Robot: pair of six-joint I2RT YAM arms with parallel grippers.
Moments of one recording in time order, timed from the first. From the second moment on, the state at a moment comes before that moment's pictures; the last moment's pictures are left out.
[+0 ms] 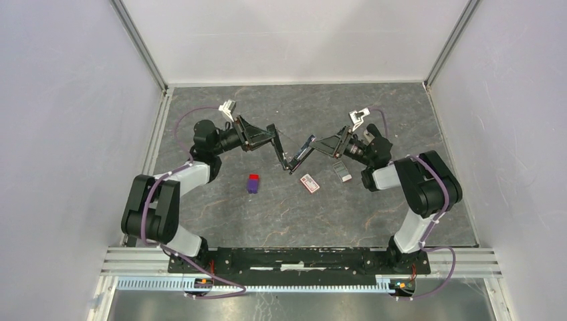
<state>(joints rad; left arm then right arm) -0.20 1.50 0.71 0.80 0.89 -1.17 0.28 1.76 0.57 1.41 -0.83 1.18</state>
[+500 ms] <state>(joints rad) -0.20 1.71 0.61 0.88 0.60 -1.44 0.30 1.77 0.58 1.10 -0.60 1.16</state>
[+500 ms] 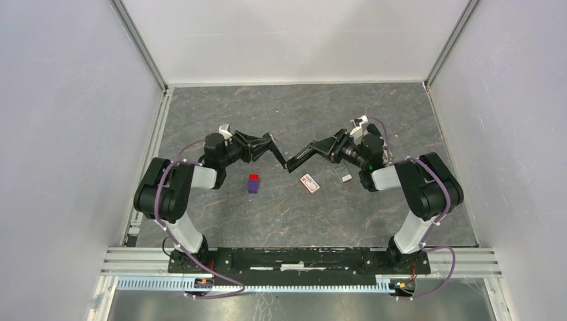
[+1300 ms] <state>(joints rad) -0.21 1.71 0.72 0.39 0.19 -1.66 0.34 1.81 0.76 0.55 -0.30 1.07</state>
